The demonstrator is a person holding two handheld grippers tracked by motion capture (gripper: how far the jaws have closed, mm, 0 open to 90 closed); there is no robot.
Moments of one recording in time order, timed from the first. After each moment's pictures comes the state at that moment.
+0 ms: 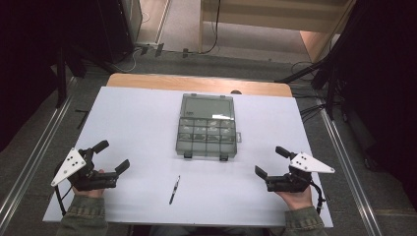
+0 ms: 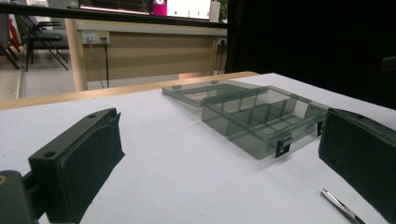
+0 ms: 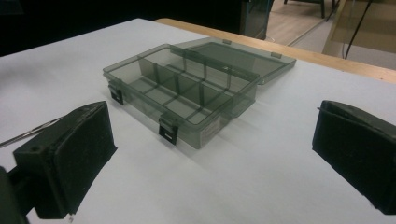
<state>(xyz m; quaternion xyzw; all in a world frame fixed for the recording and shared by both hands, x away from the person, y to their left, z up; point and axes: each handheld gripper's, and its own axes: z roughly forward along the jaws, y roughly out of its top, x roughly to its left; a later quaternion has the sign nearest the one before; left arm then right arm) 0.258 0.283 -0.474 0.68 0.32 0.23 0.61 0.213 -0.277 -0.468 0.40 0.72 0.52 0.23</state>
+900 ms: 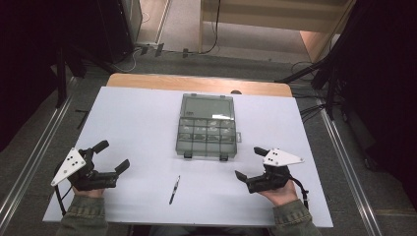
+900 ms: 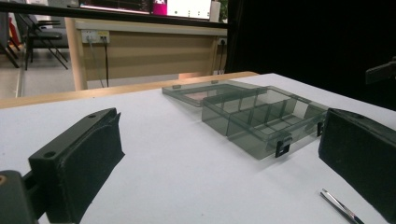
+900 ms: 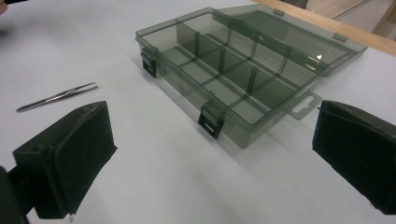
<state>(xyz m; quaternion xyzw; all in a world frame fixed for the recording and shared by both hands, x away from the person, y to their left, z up) 0.258 0.283 -0.474 0.68 0.32 0.23 0.61 0.232 -0.228 -0.468 0.35 0.79 0.47 0.19</state>
